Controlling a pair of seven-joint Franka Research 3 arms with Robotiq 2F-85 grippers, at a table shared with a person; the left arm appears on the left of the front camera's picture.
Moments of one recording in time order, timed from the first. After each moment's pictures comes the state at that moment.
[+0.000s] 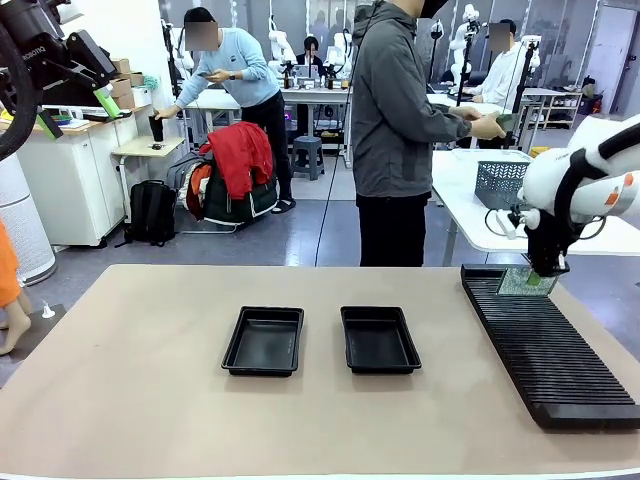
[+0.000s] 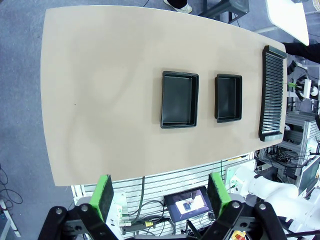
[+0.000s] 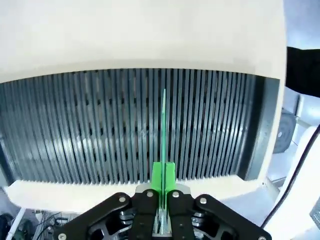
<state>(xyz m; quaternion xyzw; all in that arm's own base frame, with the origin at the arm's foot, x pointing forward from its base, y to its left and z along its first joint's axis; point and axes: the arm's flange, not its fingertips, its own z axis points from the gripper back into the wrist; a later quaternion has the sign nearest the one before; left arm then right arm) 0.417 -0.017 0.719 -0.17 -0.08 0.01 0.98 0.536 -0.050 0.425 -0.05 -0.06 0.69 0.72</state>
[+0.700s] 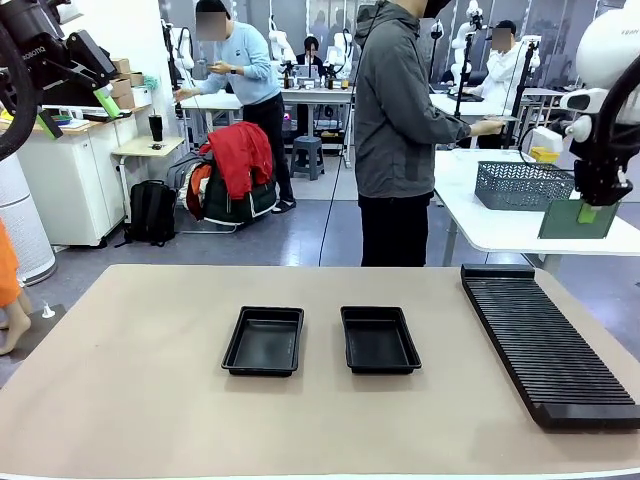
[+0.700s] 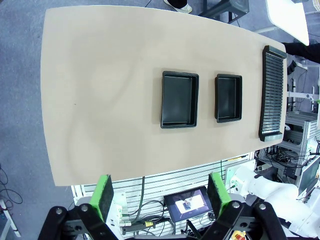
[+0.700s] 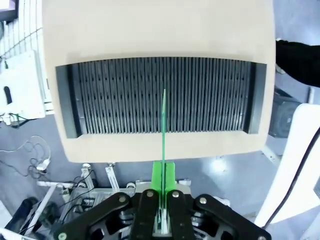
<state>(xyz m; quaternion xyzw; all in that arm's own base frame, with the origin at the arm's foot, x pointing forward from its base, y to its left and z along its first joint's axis) 0.418 -0.016 0.719 -0.17 -0.08 0.01 0.98 0.489 -0.054 0.585 -0.02 -0.01 0.68 0.73</state>
